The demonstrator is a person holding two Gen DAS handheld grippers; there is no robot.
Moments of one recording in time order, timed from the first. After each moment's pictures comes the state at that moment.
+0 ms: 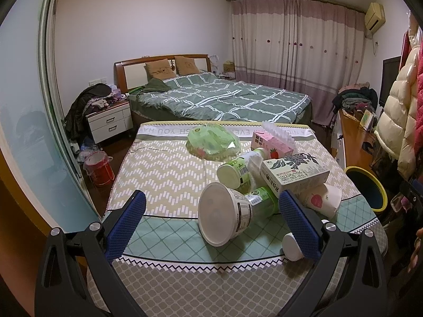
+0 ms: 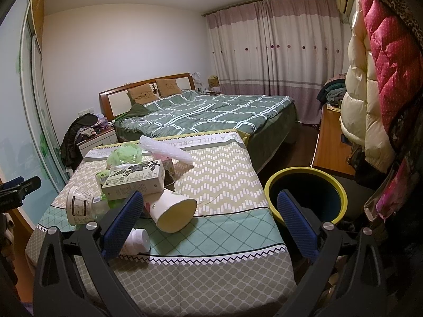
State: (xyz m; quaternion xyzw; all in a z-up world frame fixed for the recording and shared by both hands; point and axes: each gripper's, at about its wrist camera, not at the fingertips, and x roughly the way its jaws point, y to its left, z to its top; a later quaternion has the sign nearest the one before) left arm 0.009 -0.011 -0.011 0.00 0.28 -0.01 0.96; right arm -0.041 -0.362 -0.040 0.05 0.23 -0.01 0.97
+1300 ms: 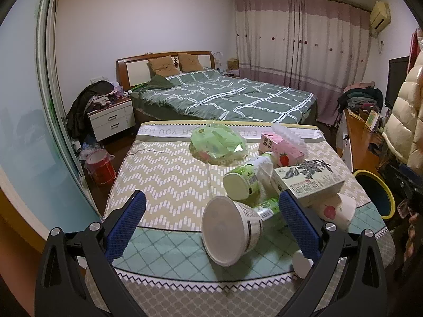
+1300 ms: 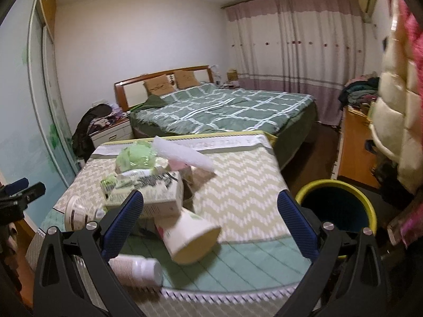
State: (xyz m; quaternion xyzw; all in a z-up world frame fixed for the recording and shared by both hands) left arm 0.051 -0.010 -0.020 0.00 0.29 0.00 0.96; right arm 0.050 -0.333 -0.037 0.04 0.25 0.06 0.97
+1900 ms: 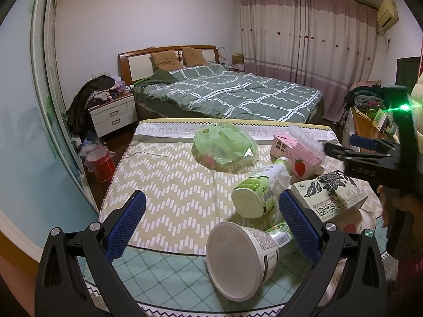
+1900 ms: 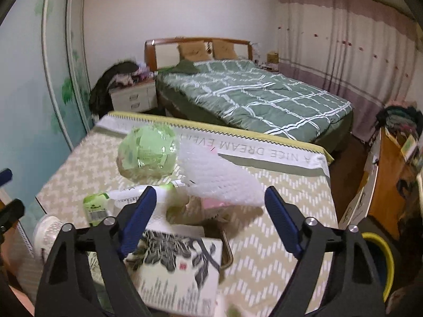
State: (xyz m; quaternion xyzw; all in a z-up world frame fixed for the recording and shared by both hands) left arm 0.110 -0.008 -0.035 0.00 0.31 0.01 0.95; right arm 0.207 -0.251 -0.055 -0.08 0.33 0.13 0.93
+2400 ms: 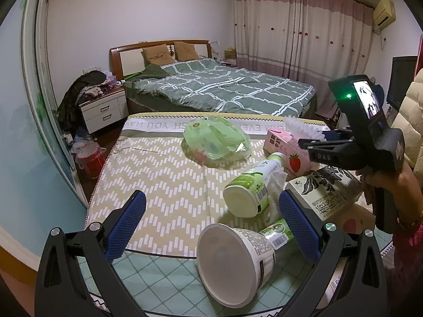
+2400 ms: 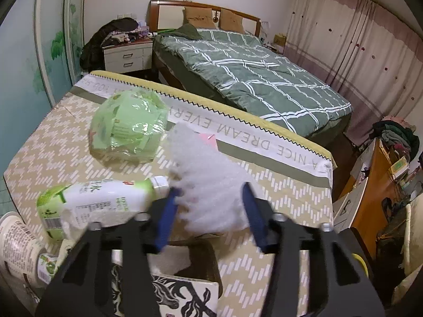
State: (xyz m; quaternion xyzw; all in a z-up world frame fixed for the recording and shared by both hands) left arm 0.124 -0.012 -0.047 -0.01 0.32 -0.01 0.95; right arm 0.260 -0.232 -0.082 -0.15 0.39 0.10 0.90
